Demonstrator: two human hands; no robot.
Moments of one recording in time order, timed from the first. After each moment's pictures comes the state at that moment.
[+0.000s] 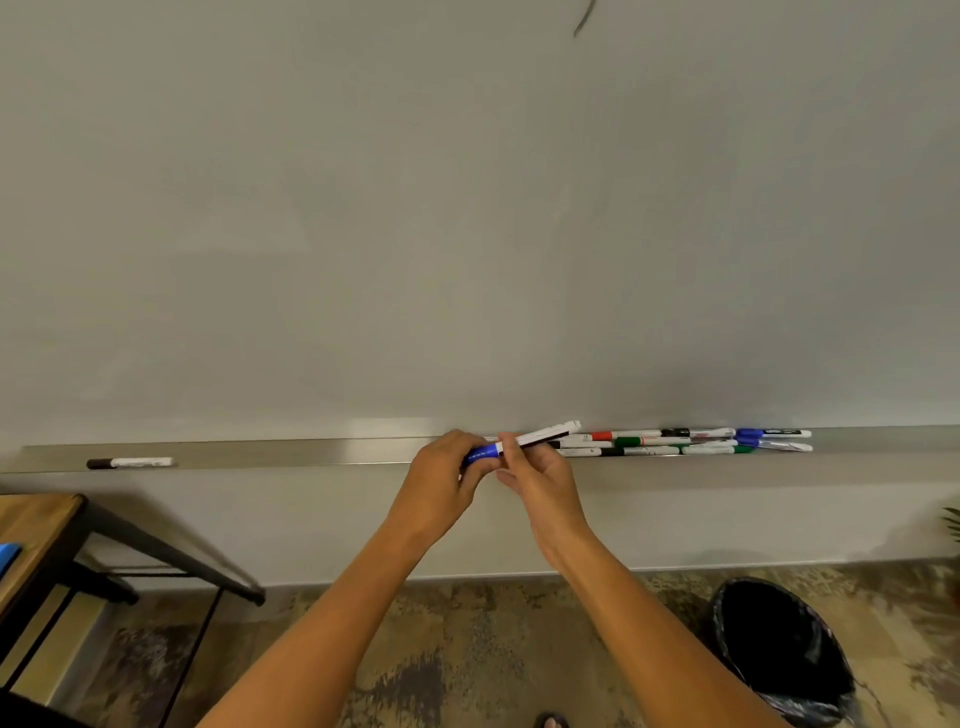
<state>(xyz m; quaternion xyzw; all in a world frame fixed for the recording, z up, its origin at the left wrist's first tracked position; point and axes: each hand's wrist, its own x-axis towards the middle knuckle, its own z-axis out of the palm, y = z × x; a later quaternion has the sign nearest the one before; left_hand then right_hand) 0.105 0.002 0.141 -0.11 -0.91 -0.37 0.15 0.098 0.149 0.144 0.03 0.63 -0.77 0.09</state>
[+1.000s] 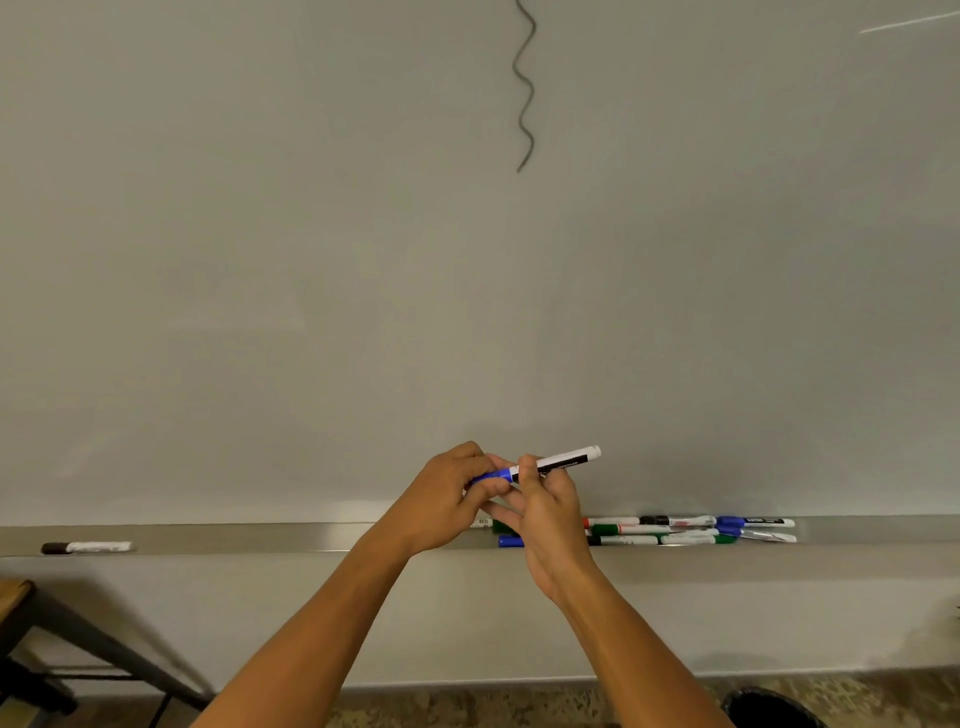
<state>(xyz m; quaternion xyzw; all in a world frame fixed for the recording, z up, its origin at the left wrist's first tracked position) 0.047 0.035 0.215 -0.22 -0.90 -0.36 0.10 0.065 0.182 0.219 0.04 0.55 -0.83 0.06</state>
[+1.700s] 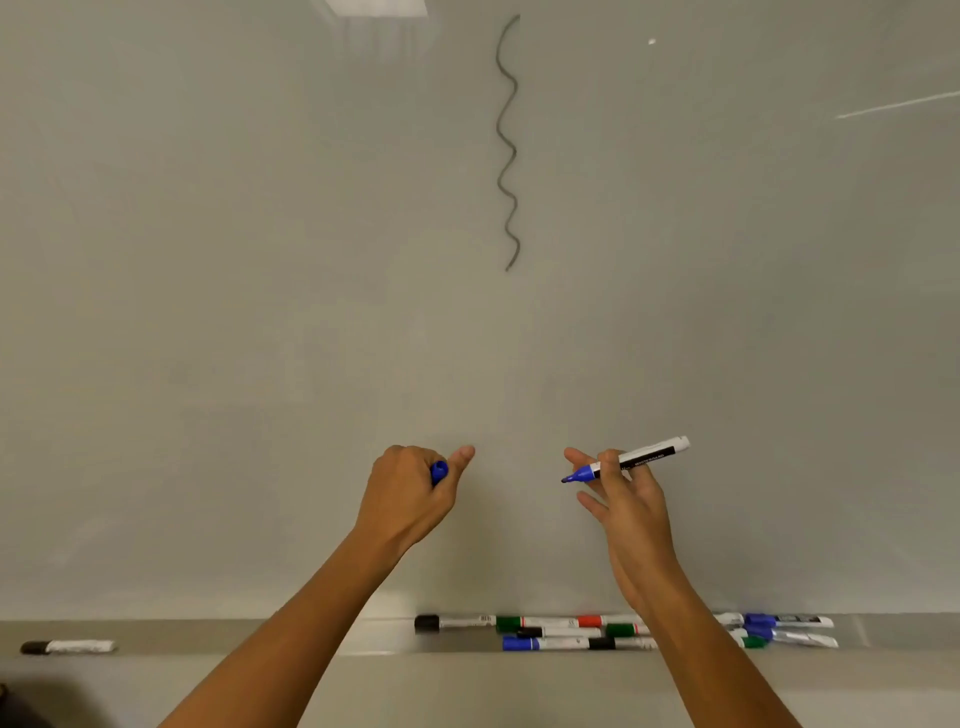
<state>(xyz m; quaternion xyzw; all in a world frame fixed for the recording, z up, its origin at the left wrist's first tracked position) 0.003 0.019 0.289 -0.04 -0.90 -0.33 0.29 0.002 0.255 0.284 -0.04 0.60 -0.79 -0.08</state>
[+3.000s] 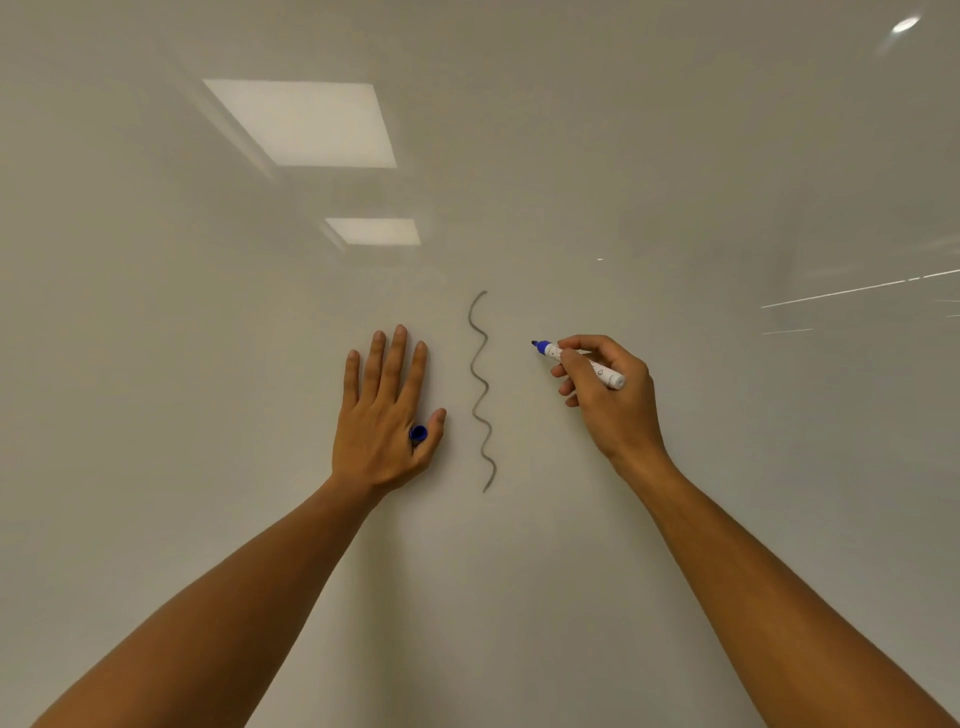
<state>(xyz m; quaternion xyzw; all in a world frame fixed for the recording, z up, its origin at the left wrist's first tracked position) -0.133 -0.015 0.534 -0.07 -0.81 0.07 0.58 -0.103 0.250 0.568 -0.29 0.62 -0.62 -0.39</state>
